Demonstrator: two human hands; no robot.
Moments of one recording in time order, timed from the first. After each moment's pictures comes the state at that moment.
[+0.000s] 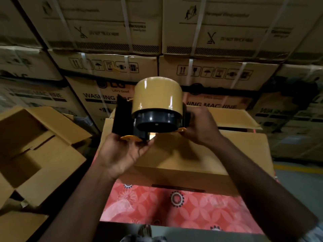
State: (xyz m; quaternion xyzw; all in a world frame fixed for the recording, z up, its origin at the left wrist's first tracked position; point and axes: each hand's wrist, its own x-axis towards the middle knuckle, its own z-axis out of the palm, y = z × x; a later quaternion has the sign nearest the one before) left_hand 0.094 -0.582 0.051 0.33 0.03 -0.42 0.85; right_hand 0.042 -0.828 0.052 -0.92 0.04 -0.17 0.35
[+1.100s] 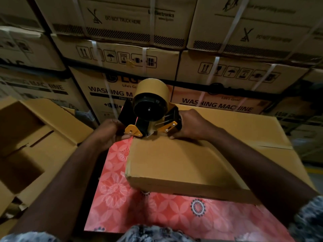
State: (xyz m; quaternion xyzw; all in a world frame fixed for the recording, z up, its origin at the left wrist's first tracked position) left_hand 0.274 -0.506 -0.015 0.68 0.05 -0.33 0.65; right_hand 0.173 -0.770 0.012 -0.97 -0.01 0.03 0.24
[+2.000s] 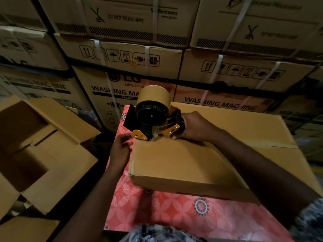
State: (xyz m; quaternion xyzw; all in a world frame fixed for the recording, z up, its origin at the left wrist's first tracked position) left_hand 0.220 -0.503 -0.095 0.74 0.06 -0.18 0.65; right_hand 0.173 -0.775 -0.008 -0.97 0.00 0.05 0.25
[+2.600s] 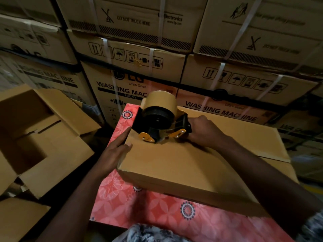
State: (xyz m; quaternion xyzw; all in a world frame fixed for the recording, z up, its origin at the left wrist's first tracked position) left_hand 0.193 -0.492 -0.078 0.69 -0.08 -0.24 0.68; right_hand 0.145 -0.808 0.008 -0.98 0.03 0.05 0.18
